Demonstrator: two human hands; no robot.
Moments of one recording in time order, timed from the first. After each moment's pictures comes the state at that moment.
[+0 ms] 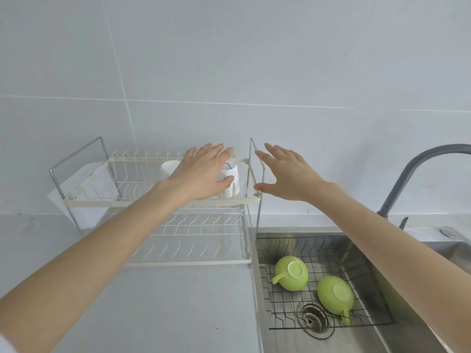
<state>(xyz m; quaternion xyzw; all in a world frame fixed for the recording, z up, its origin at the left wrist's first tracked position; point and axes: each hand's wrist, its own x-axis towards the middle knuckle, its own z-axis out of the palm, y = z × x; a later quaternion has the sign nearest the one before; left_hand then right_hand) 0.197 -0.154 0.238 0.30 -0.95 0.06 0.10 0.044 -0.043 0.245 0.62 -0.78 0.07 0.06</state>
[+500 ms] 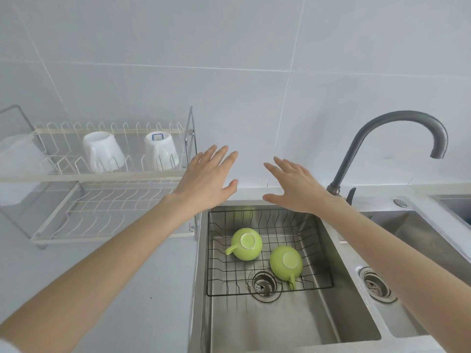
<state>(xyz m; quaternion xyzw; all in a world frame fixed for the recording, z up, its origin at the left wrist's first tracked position) 0.076 -0.046 0.185 0.29 -0.95 0.01 0.11 -0.082 0.063 0.181 0.58 -0.81 0.04 -0.03</state>
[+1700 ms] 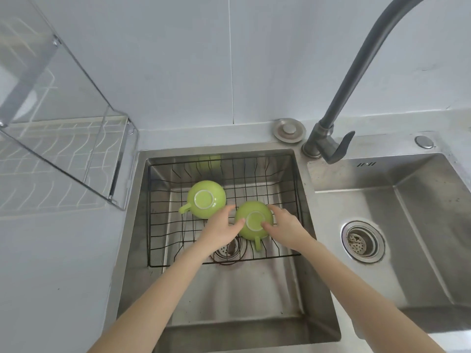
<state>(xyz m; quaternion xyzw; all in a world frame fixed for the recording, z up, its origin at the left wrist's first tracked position) -0.088 0.017 -0.049 0.45 -0.75 -0.47 -0.06 -0.216 0.106 -0.051 0.36 -0.83 0.15 -0.41</state>
